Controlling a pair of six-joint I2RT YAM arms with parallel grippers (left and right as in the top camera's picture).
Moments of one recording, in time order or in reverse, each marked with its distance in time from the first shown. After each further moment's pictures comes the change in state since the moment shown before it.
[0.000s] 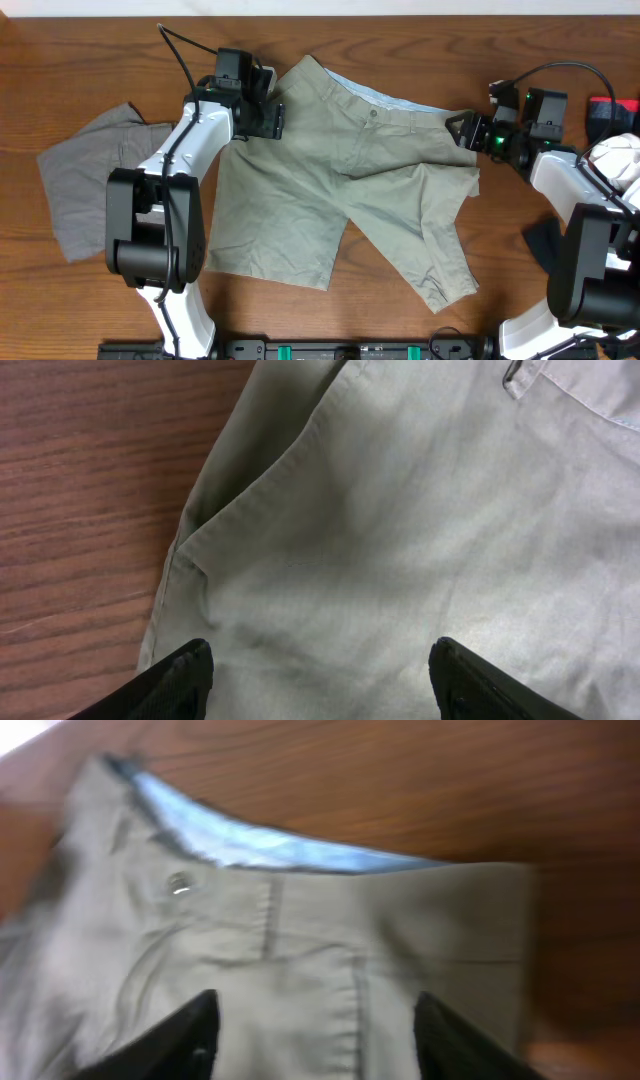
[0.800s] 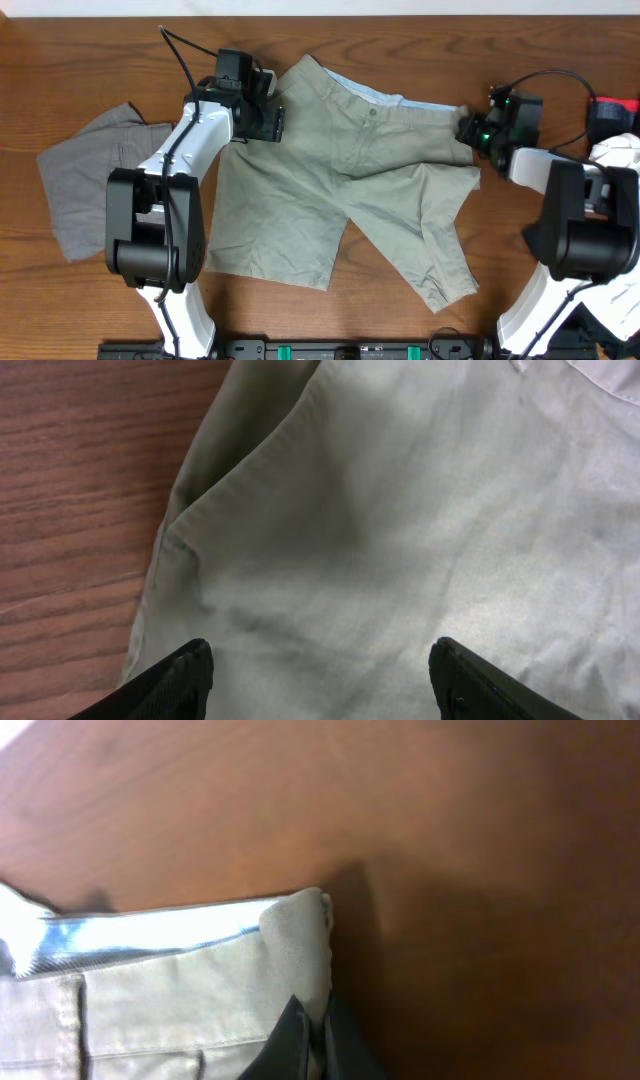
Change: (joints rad) left arm 0.000 0.000 0.000 -0.032 0.000 0.000; right arm 0.035 0.257 0.001 0.391 0.179 0.225
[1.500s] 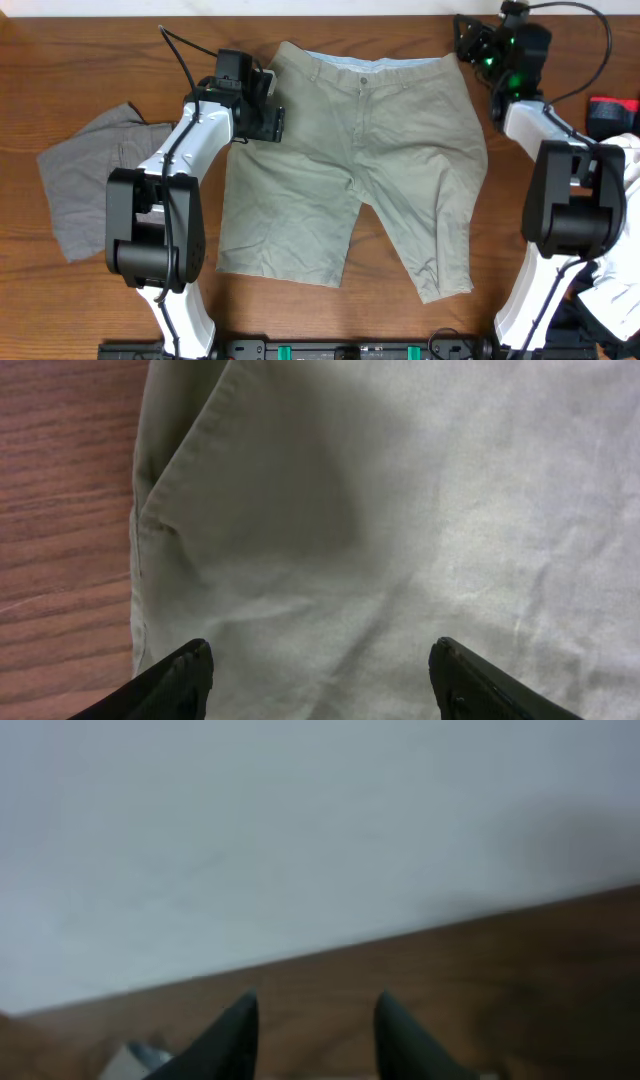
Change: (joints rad) left arm 0.000 0.000 0.000 0.000 0.000 -0.001; right arm 0.038 0.146 0.459 0.139 -0.054 0.116
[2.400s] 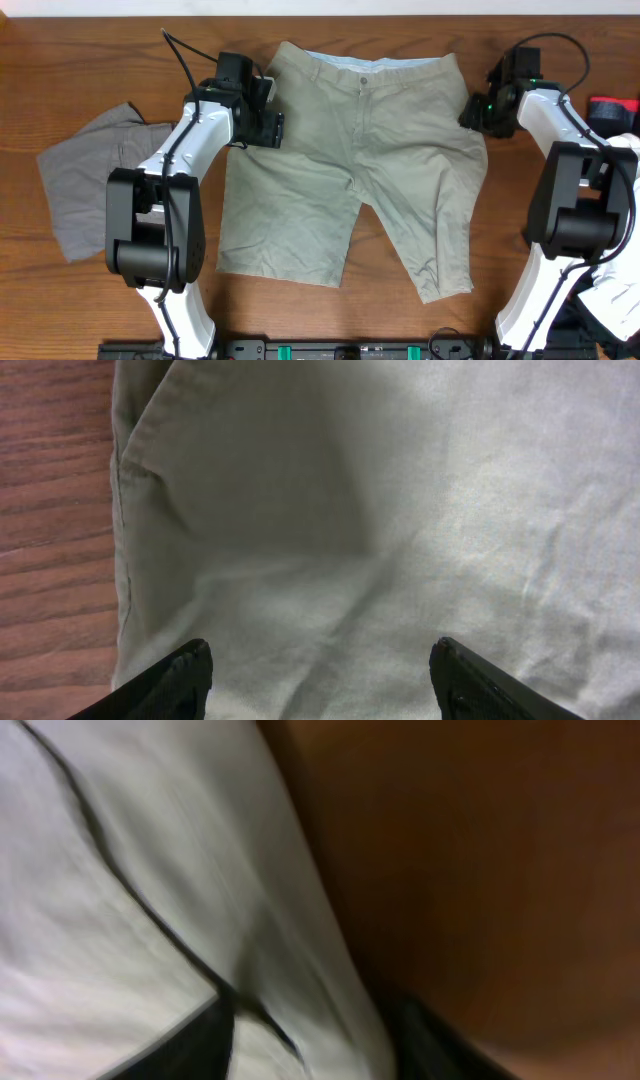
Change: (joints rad) left arm 0.000 0.000 0.000 -0.068 -0.001 0.000; right arm -0.024 -0.014 0.077 -1.028 0.228 -0.285
